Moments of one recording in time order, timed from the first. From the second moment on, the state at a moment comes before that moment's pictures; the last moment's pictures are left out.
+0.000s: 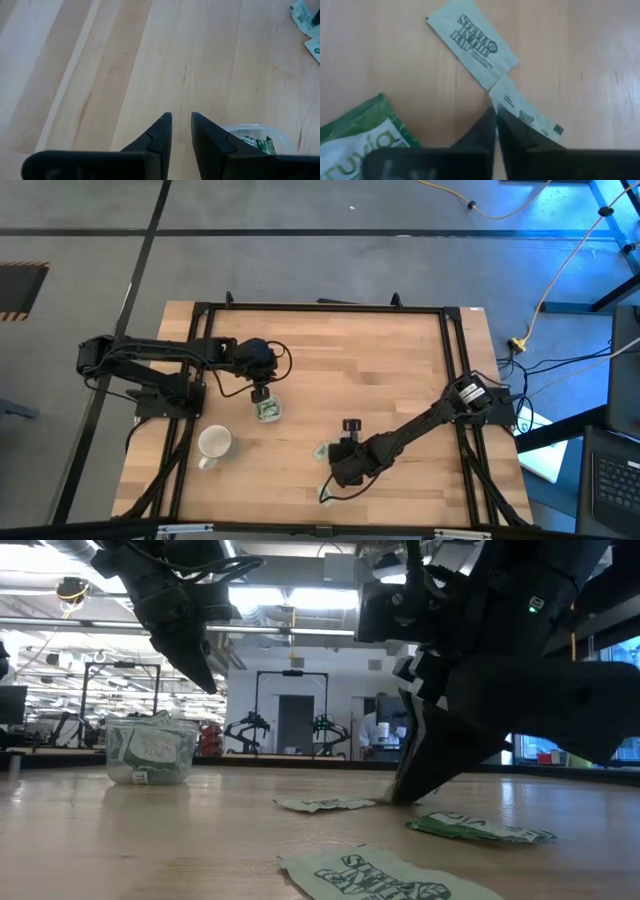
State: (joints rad) left arm 0.19 1.17 0.75 -0.52 -0.01 -0.06; right arm 0.51 2.08 1.34 -0.54 0.46 0.39
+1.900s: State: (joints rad) left arm -0.08 1.32 0.74 0.15 0.25 0.43; right arm 0.33 1.80 1.53 -0.45 0.39 0.04
